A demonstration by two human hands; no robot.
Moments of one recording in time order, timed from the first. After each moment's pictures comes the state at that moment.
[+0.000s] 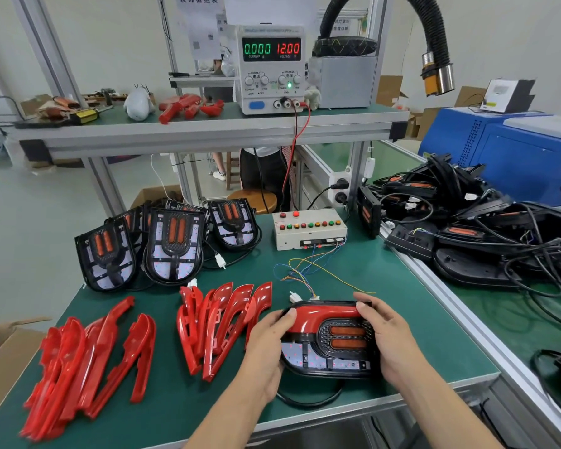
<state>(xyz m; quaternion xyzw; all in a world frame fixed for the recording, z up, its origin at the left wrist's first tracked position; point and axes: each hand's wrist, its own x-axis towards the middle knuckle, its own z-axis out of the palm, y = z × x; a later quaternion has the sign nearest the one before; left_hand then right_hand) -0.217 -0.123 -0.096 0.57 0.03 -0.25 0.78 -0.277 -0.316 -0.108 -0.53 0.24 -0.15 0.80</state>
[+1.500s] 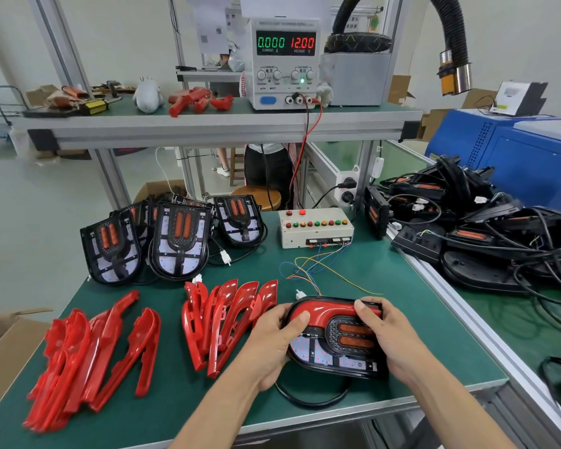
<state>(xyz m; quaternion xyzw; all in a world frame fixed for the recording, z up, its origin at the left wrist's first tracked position) -0.205 -0.112 -0.095 0.59 -0.07 -0.30 0.75 -0.267 -0.320 -0.109 -0.59 0.22 -0.11 0.77</state>
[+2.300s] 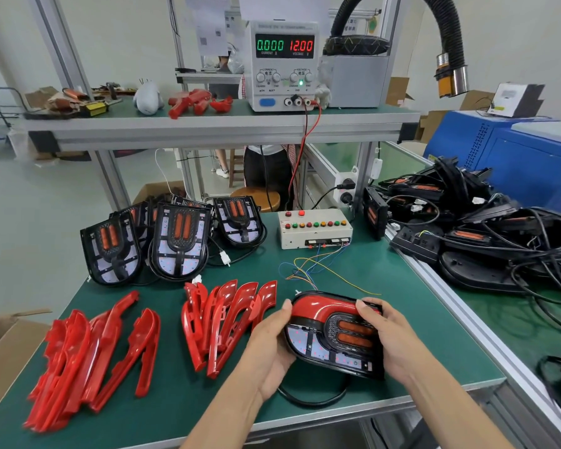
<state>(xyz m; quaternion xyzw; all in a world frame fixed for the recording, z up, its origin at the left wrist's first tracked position) -0.214 -0.116 -0.095 0.47 0.00 -0.32 0.82 -0.270 -0.318 -0.101 -0.55 0.25 -0.10 0.79</state>
